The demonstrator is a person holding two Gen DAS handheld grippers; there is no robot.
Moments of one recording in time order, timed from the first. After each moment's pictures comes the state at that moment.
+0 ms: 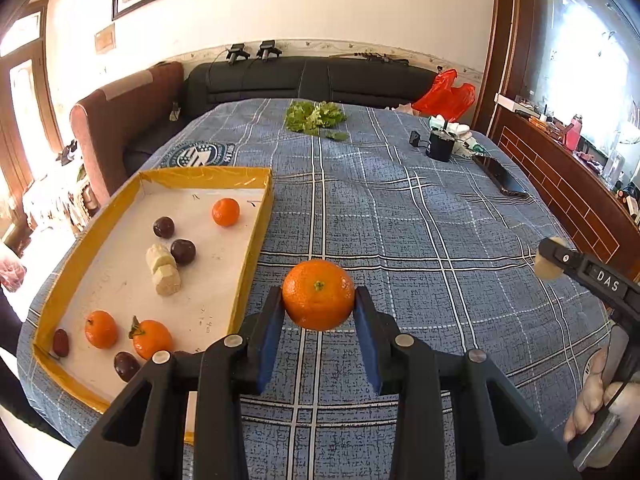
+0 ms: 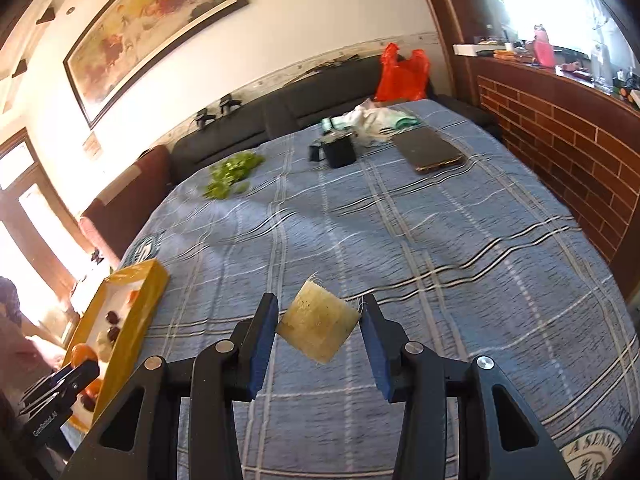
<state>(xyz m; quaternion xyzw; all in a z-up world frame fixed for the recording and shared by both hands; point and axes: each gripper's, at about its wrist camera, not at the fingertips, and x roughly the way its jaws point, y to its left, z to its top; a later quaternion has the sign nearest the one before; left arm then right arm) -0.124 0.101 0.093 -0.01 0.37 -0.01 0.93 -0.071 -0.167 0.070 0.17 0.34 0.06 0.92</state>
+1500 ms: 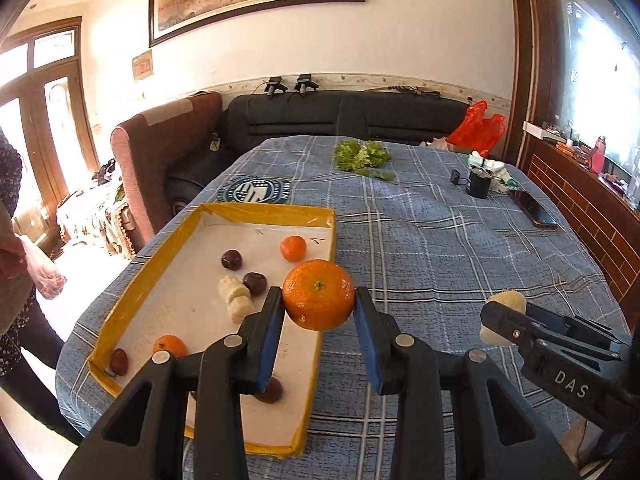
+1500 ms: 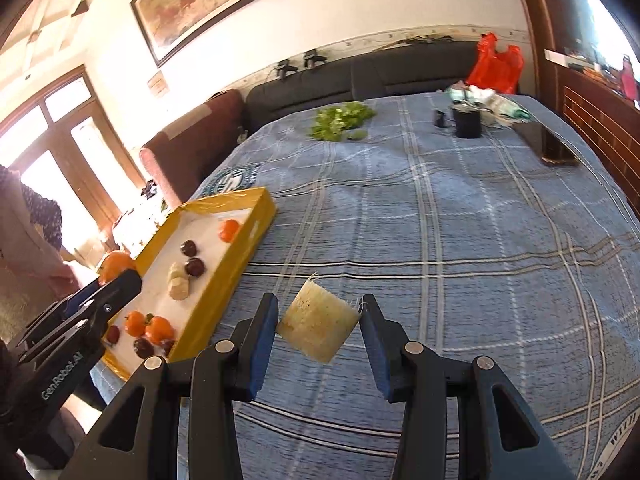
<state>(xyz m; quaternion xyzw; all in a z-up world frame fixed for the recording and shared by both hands) -0.139 0.144 0.118 0.00 0.31 0.06 0.95 -0.080 -0.033 0.081 0.10 0.38 0.19 0.90</state>
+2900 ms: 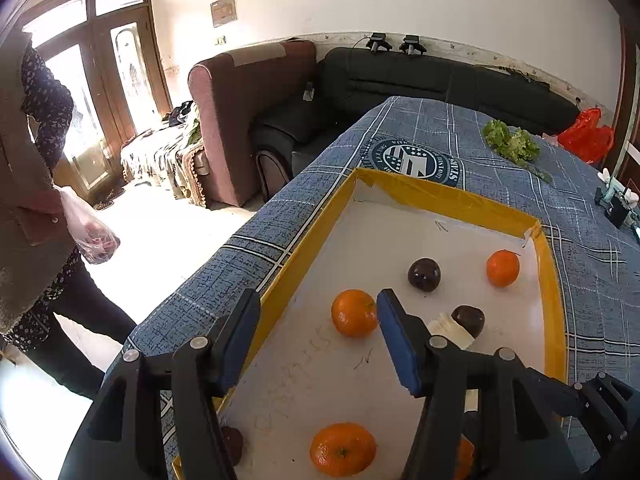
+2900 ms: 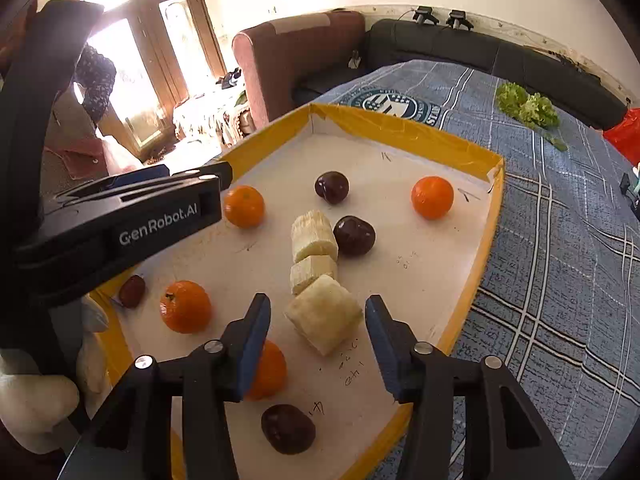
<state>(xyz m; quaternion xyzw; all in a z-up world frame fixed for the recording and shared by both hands) -0.064 0.308 0.082 -0.05 0.37 0.20 0.90 -0.028 0.176 0.038 -0.07 0.42 0.33 0.84</state>
